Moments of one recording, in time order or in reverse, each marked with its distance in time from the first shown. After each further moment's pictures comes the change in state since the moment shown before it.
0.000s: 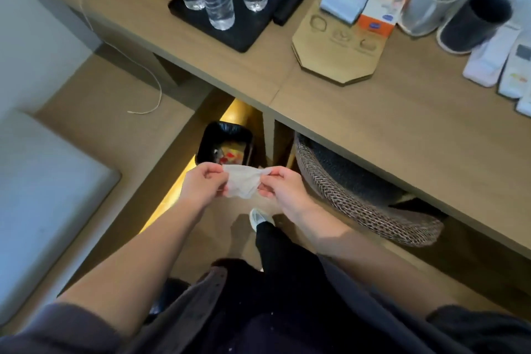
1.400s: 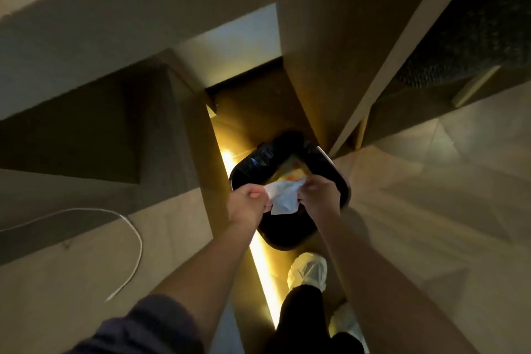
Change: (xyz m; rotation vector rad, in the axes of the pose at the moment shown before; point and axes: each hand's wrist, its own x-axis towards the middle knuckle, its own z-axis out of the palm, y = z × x) left_hand 0.506 -0.125 -0.006 0.619 -0.498 0.169; right_hand 0.436 0.178 0.220 -0.021 0.784 0.044
